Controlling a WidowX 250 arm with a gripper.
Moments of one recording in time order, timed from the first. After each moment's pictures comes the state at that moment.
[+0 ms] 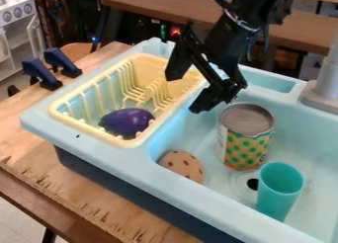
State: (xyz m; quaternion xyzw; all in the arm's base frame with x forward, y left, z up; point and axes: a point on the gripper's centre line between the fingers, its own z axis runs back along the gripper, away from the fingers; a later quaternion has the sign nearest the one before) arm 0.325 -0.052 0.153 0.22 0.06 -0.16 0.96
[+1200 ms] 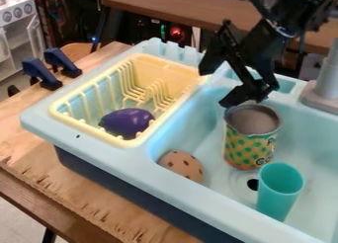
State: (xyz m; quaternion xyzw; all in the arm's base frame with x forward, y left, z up) arm 0.358 -0.092 0.144 0.25 0.02 -0.20 0.95
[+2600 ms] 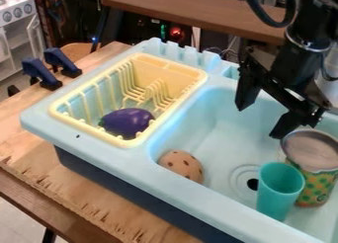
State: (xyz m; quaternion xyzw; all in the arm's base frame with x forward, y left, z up) arm 0.330 -0.148 0.143 0.11 -0.06 -0.18 0.98
